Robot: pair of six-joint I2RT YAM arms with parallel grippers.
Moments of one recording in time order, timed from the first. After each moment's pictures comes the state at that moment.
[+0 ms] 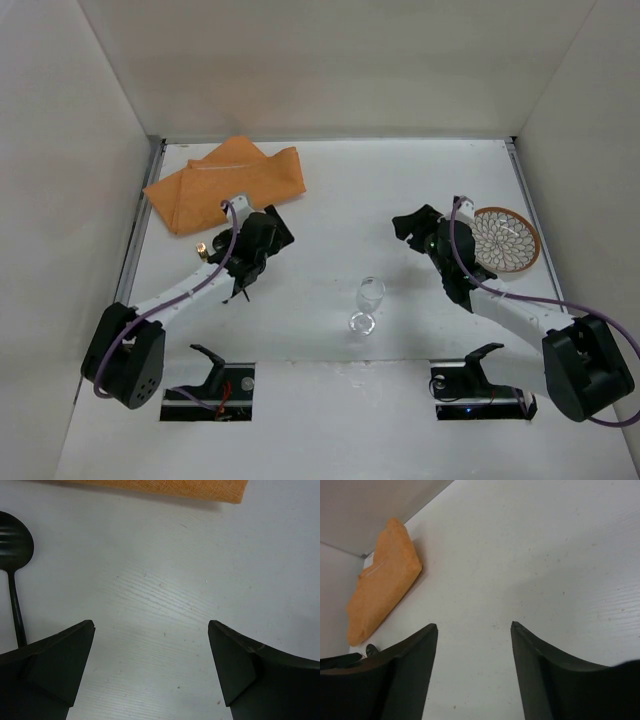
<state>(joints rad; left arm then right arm) -0.53 1.24 0.67 -0.10 -0.48 -0.81 0.41 1.17 0.48 0.42 0.19 0.78</state>
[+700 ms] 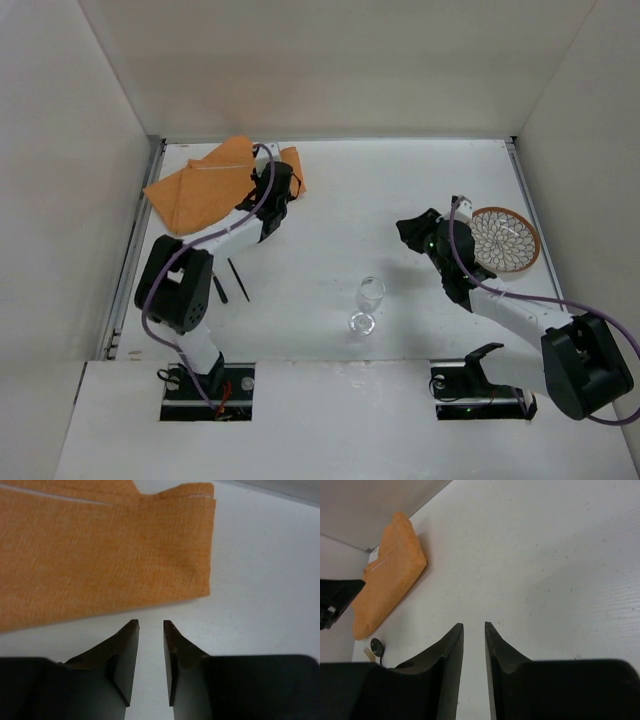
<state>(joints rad) -0.46 1.66 1.06 0.11 -0.51 -0.42 0.41 1.17 0.48 0.43 0.16 0.79</state>
